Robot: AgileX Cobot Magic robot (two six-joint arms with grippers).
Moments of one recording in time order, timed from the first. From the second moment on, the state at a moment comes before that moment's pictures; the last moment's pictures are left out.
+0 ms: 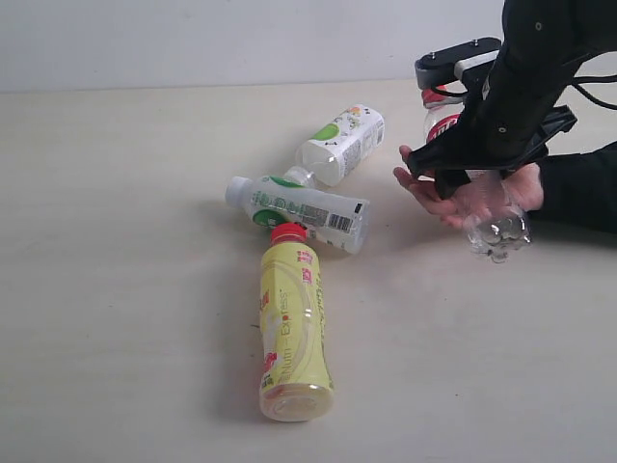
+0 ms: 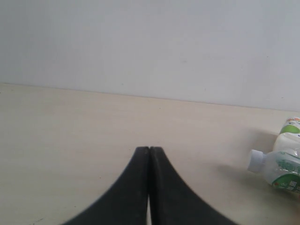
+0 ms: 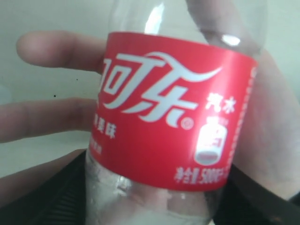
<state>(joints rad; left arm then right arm) 0.02 0.01 0.00 0.26 0.19 -0.38 0.34 1.85 -1.22 -0.16 0.76 0.15</state>
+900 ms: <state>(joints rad) 0.02 0.01 0.00 0.26 0.19 -0.38 0.34 1.79 -1.28 -0.16 0.74 0.15</state>
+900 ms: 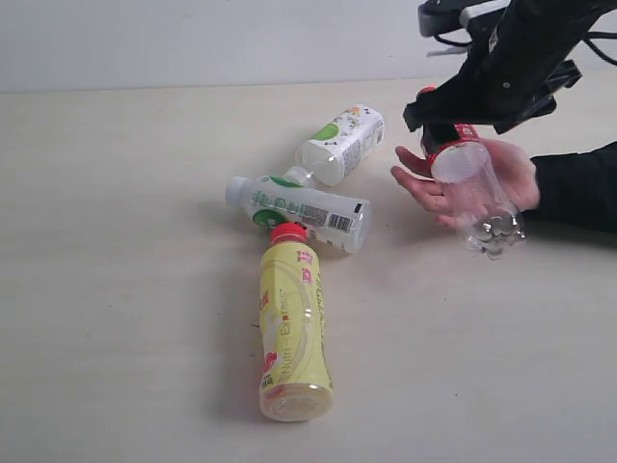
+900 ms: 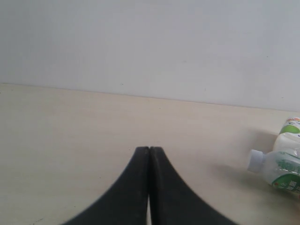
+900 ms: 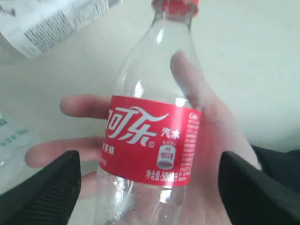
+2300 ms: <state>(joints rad) 0.02 0.01 0.00 0.26 0.19 -0.38 0.63 0.86 -0.04 0.19 -0.53 -0.06</state>
